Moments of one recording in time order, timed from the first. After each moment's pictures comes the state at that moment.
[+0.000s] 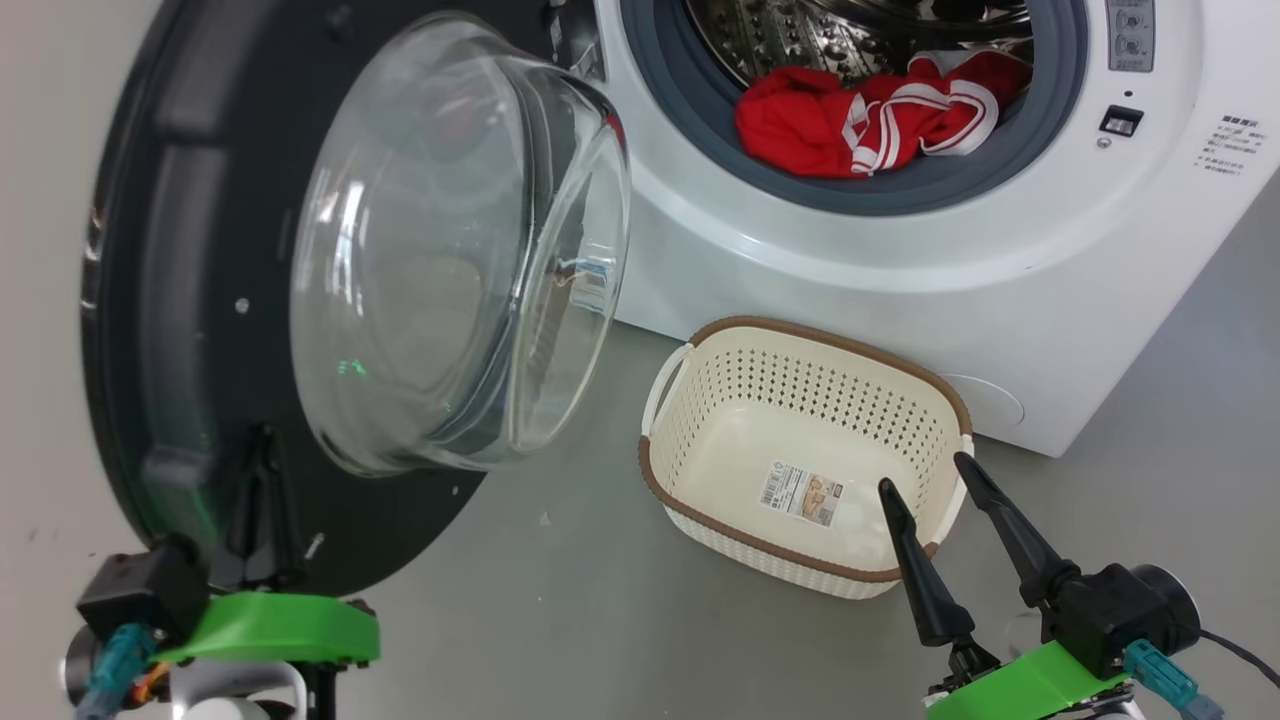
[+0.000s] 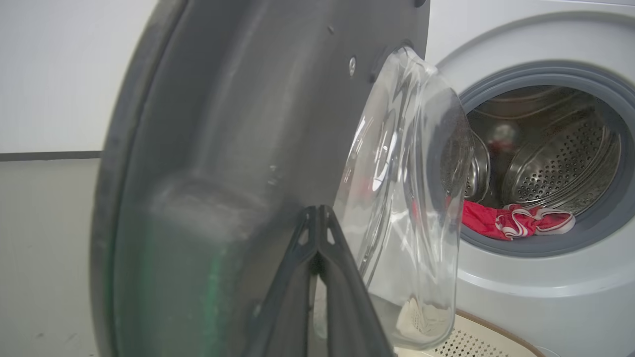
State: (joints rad) left arm -0.20 0.17 -0.15 0.14 -0.46 0.26 -0.25; right arm 0.01 -0.05 0.12 0.07 0.20 0.12 -0.24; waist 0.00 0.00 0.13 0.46
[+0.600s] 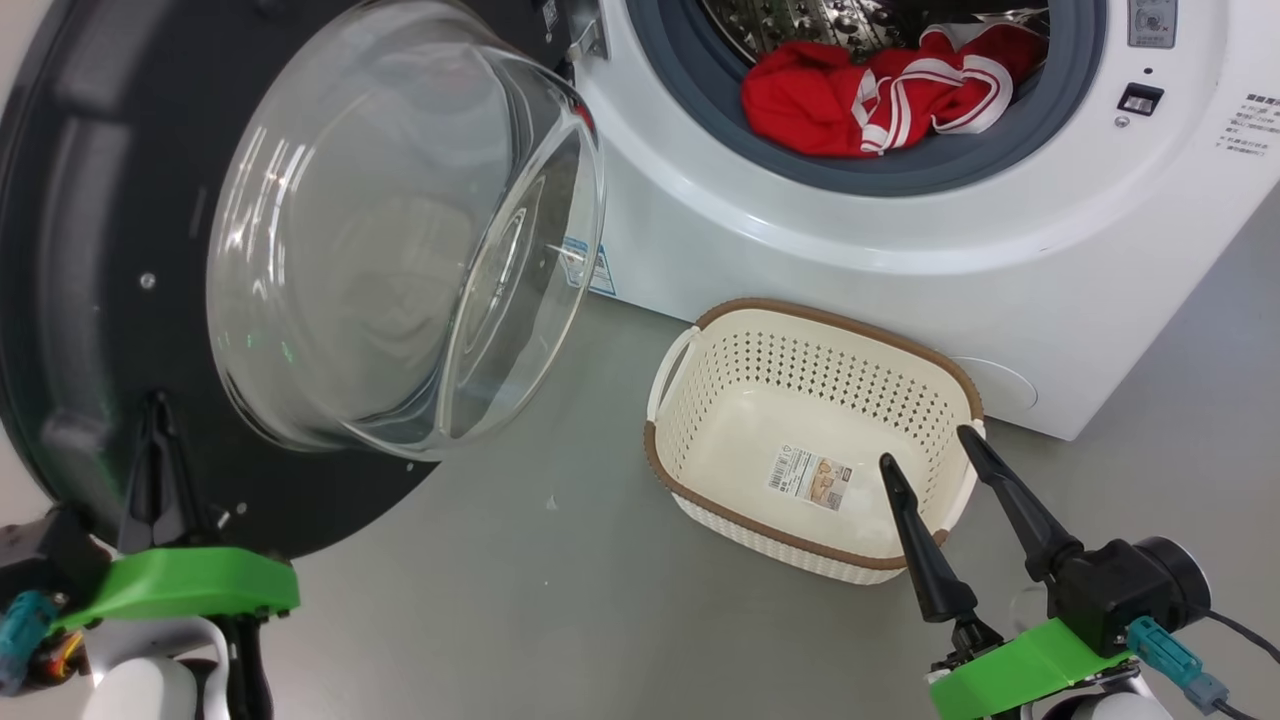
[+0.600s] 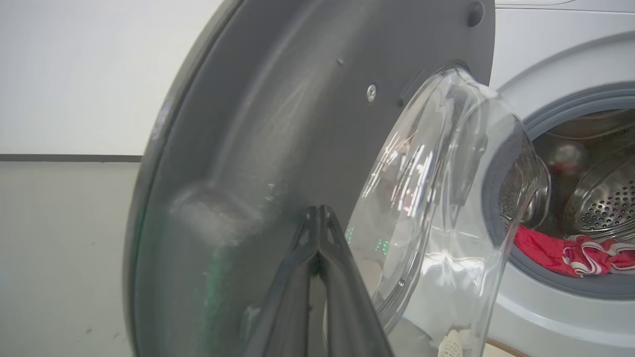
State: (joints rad) left arm -0.27 0.16 0.01 0.23 -0.45 0.21 -0.25; right arm -0.01 -0.05 0.11 0.03 0.16 0.12 -0.21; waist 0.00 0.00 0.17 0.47
